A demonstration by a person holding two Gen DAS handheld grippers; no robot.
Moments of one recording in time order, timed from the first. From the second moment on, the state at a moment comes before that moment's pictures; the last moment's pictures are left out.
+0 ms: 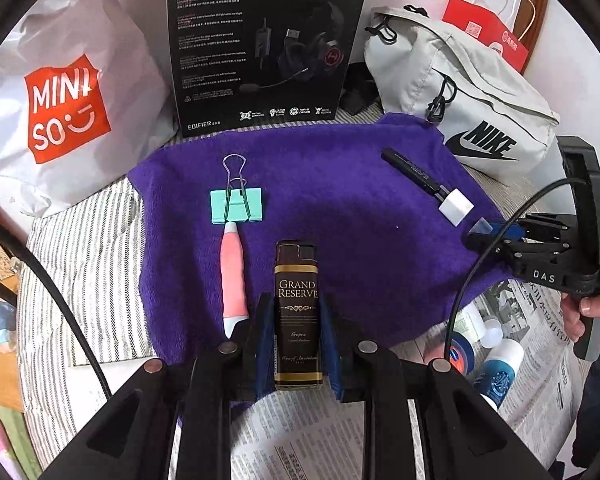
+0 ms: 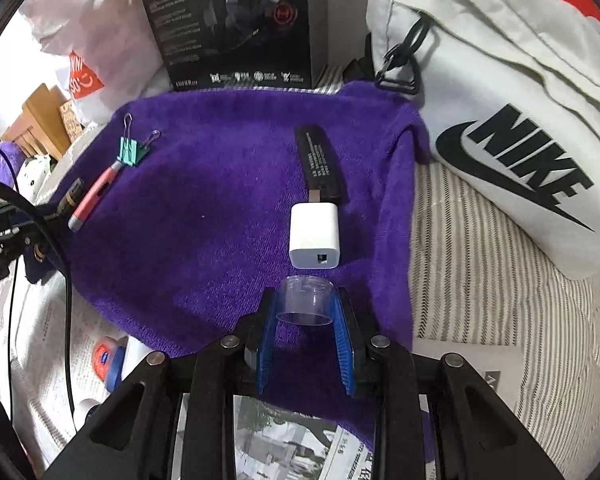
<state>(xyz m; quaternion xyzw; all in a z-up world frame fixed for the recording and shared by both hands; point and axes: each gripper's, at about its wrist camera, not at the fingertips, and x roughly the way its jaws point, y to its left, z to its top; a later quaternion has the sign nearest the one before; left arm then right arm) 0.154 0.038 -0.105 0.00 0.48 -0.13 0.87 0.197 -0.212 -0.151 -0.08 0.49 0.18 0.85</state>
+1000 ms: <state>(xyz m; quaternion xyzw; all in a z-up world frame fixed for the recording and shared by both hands) 0.204 0.037 -0.137 0.00 0.52 -0.12 0.85 0.180 -0.214 -0.134 -0.09 0.47 0.20 0.86</state>
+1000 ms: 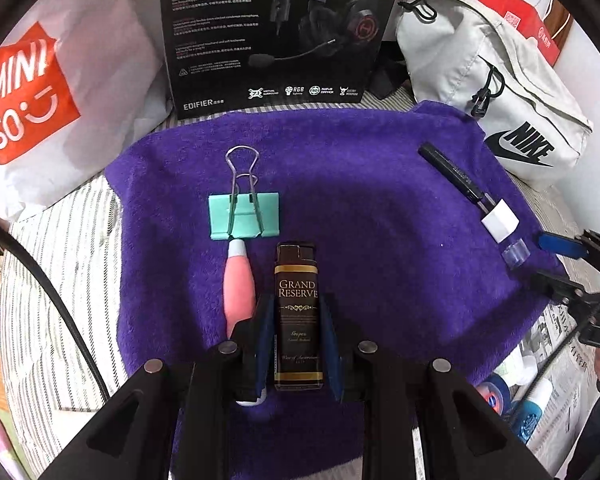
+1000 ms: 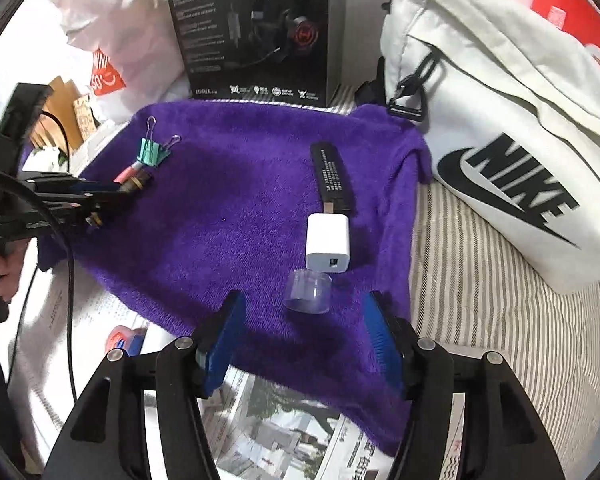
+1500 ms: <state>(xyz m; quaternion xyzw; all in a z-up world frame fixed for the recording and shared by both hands) 0.201 0.026 -0.139 0.04 0.51 -0.10 0.85 0.148 -0.236 -0.121 -0.04 0.46 0.19 0.87</state>
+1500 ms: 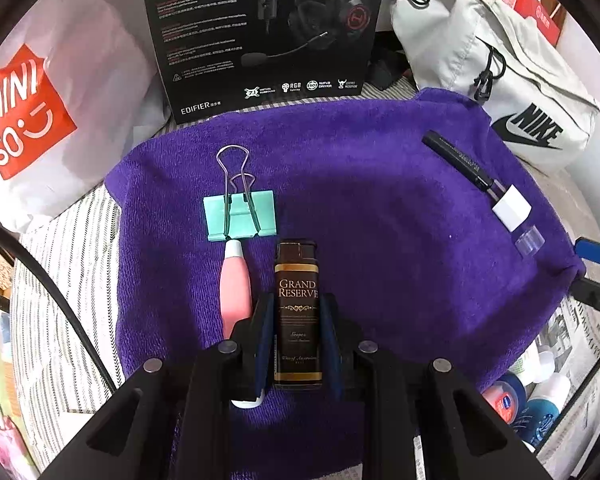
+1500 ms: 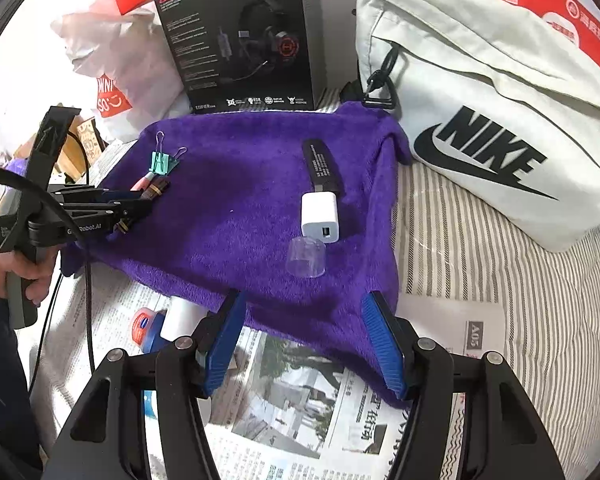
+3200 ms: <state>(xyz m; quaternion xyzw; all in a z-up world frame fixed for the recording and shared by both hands) 0.112 -0.058 -0.142 0.07 0.53 -0.15 0.83 0.091 -0.290 -0.129 0.01 0.48 0.16 0.87</state>
